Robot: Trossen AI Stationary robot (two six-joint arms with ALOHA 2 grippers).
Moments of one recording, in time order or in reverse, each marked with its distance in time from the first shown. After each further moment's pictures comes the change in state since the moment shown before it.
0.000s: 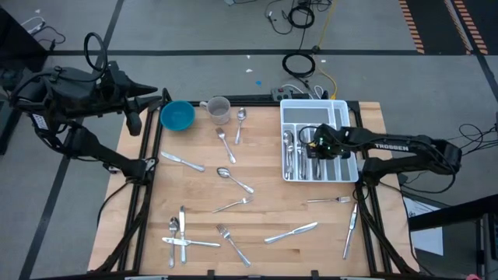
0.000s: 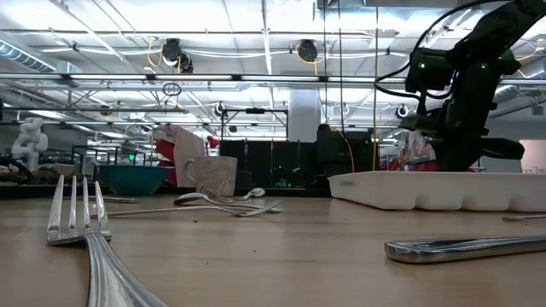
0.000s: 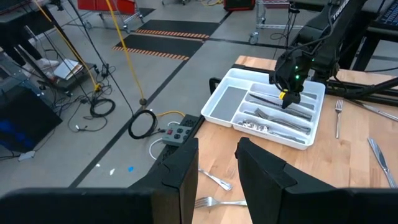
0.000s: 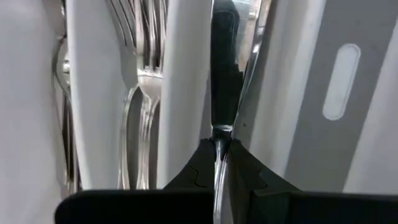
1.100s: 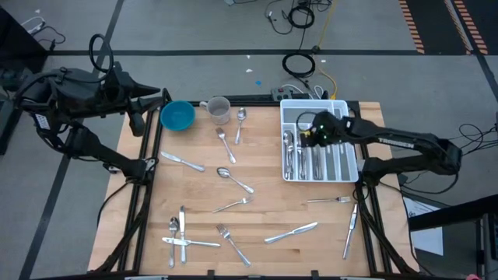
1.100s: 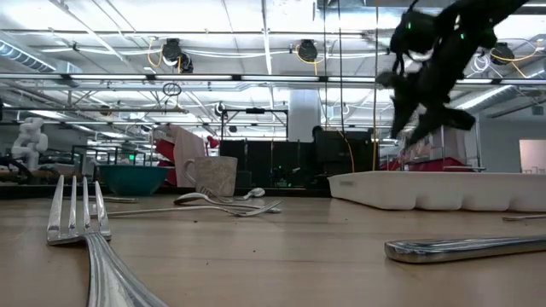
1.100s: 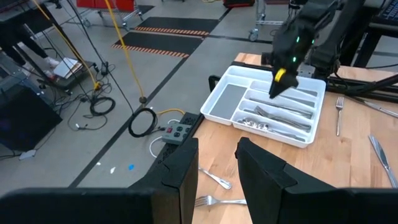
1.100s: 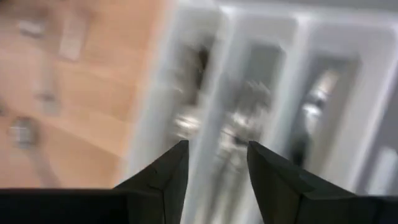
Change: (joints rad) left arm 0.000 0.016 0.000 0.000 0.001 0.000; right arm 0.000 -0.019 0.217 0.034 0.048 -0.153
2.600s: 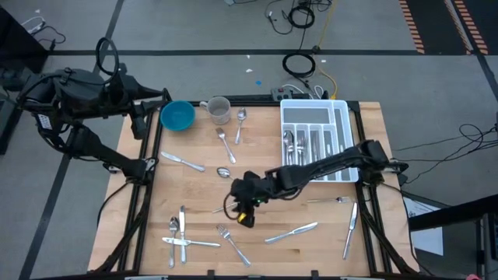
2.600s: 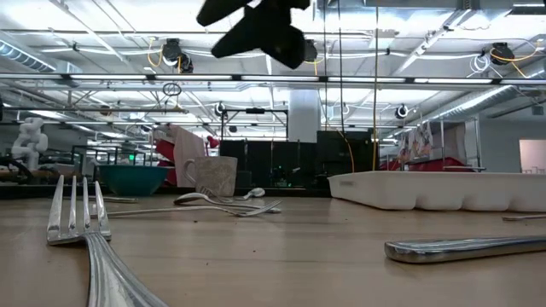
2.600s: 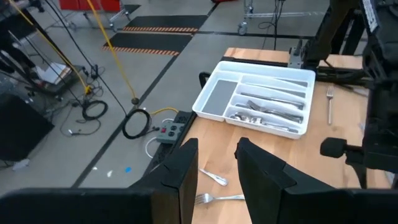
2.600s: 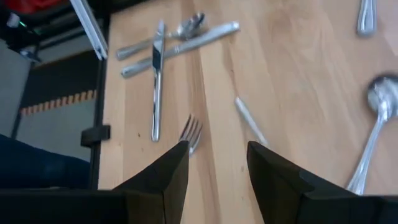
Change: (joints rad) left arm 0.000 0.012 0.000 0.000 0.049 0.047; right arm 0.722 0.879 0.910 0.138 -0.053 -0.369
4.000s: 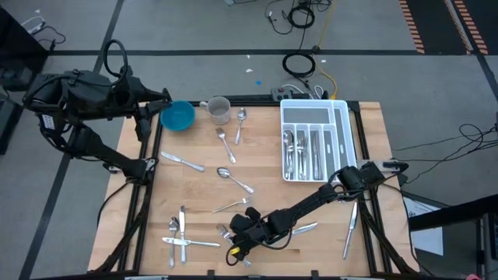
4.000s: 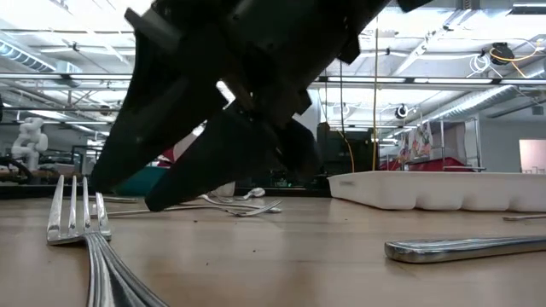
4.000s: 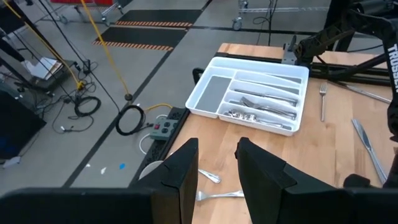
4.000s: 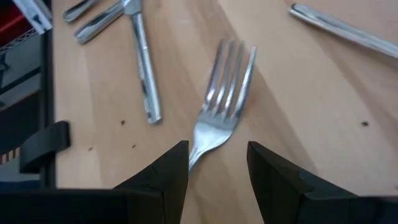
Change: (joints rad) left arm 0.000 0.021 0.000 0.000 0.025 -0.016; right arm 0.212 0.333 0.000 0.301 0.286 0.353
